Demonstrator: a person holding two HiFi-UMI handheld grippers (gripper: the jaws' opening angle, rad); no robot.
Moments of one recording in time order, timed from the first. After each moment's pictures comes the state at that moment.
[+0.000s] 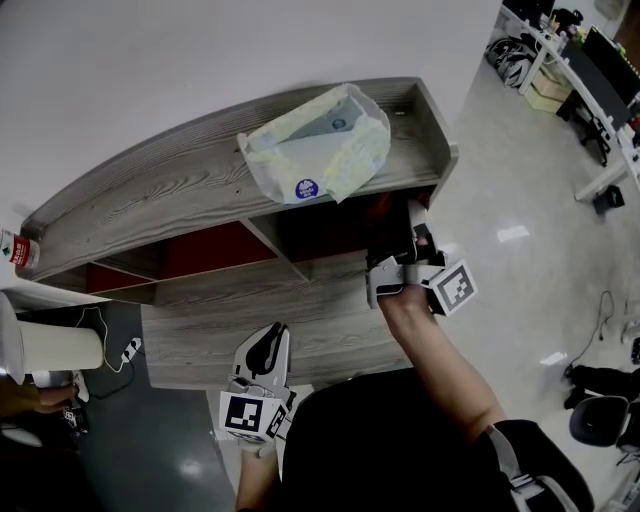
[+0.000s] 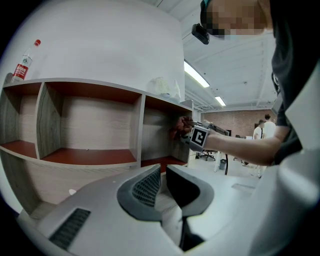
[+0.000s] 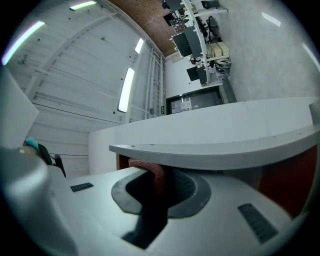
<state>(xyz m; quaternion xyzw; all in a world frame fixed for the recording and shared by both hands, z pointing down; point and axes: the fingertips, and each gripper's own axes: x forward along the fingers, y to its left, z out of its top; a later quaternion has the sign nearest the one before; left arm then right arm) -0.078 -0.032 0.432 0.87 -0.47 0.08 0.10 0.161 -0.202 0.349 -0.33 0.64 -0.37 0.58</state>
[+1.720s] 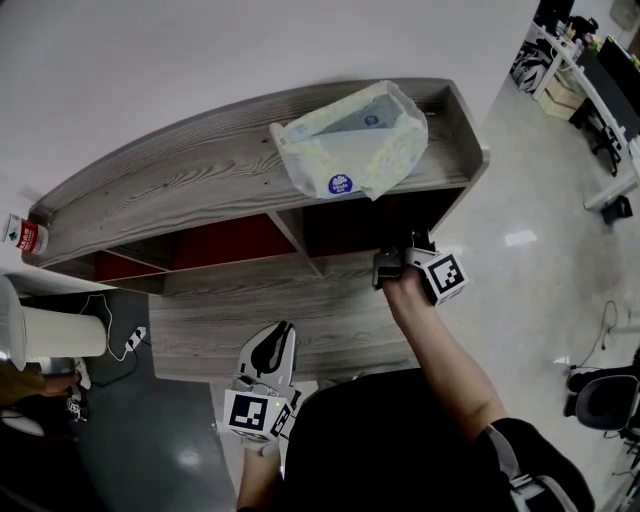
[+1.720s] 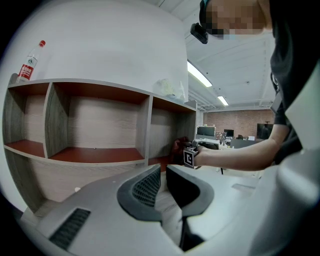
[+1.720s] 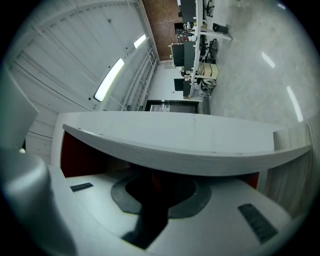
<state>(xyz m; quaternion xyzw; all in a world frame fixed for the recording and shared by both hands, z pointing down) -0.100 -0.028 0.433 0.87 -0.48 0.08 0.11 0.164 -0.237 0.471 -0.49 0.58 -0.42 0.50</state>
